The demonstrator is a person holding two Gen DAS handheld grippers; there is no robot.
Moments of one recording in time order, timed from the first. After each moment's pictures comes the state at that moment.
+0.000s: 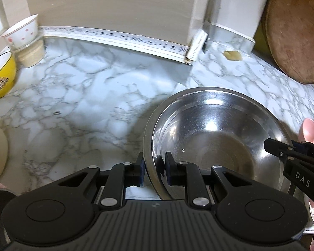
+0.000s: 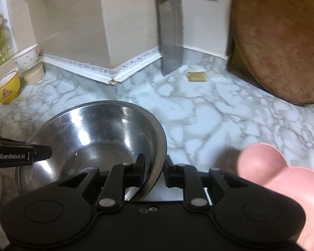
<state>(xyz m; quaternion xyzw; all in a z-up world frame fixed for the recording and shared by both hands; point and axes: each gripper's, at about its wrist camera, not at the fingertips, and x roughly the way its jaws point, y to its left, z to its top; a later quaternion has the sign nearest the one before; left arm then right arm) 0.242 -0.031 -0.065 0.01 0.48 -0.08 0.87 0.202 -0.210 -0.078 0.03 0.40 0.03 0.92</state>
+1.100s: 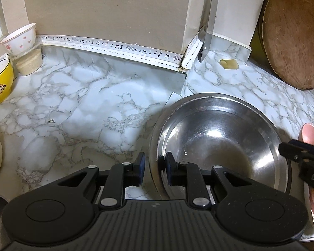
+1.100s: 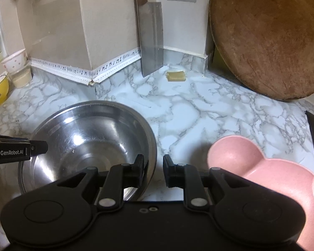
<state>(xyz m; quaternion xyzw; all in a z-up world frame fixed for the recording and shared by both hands) 0.239 -0.036 -0.071 0.01 0.45 -0.08 0.89 0.189 -0.228 -0.076 0.03 0.38 0.00 0.93</state>
